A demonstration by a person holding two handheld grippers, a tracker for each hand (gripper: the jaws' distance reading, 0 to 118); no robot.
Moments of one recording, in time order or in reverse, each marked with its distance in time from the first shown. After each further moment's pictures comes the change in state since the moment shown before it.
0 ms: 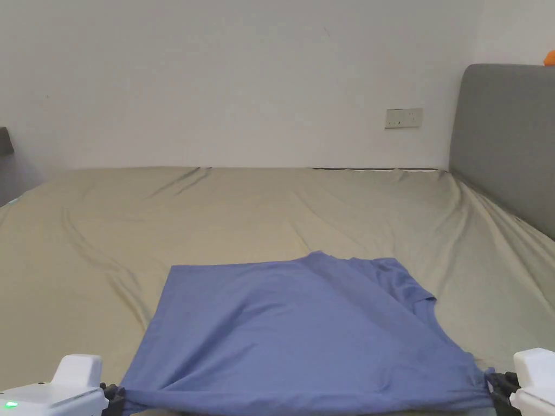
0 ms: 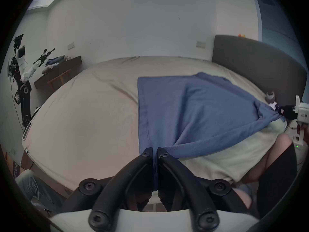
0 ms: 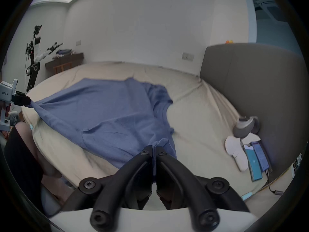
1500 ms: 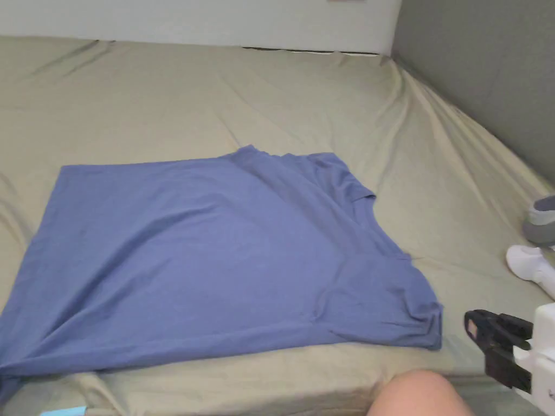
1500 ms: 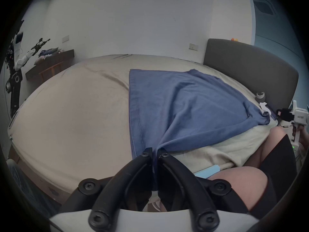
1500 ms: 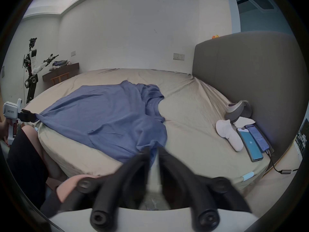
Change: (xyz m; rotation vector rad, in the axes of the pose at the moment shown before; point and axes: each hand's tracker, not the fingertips) left arm -0.006 -0.049 -0.002 0.063 -0.124 0.058; right arm 0.017 -0.038 0.044 0.110 -0.015 -0.083
